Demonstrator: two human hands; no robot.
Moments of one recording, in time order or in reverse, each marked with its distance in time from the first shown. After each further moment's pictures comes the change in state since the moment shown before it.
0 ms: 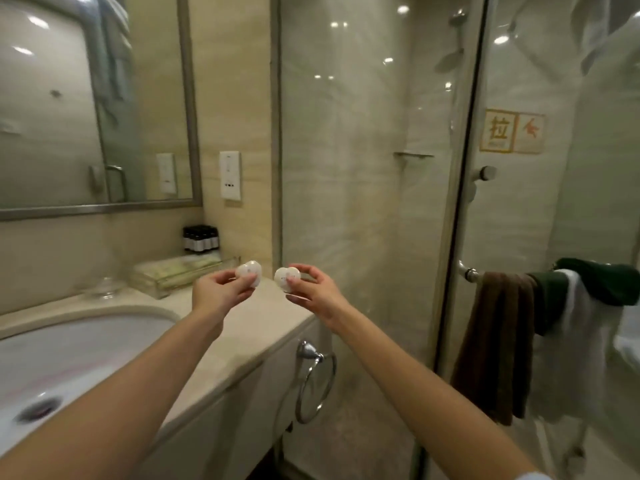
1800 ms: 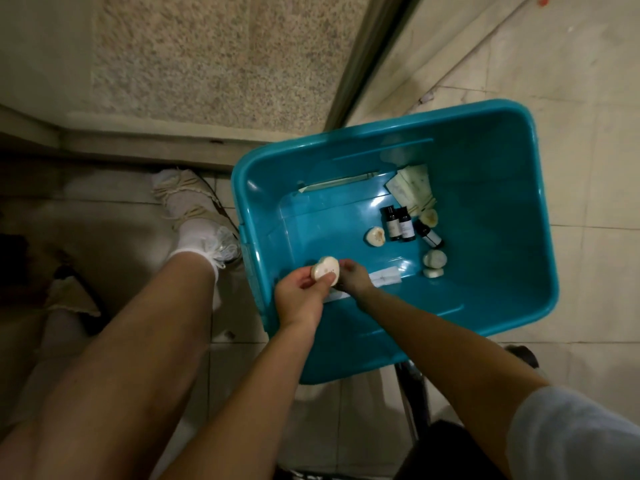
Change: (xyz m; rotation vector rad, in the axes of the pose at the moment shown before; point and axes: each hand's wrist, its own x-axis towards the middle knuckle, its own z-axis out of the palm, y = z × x) left_hand -0.197 -0.654 0.072 0.663 -0.407 -1.228; right_hand -0.287 0.685 -0.291 0.167 0.915 1.221
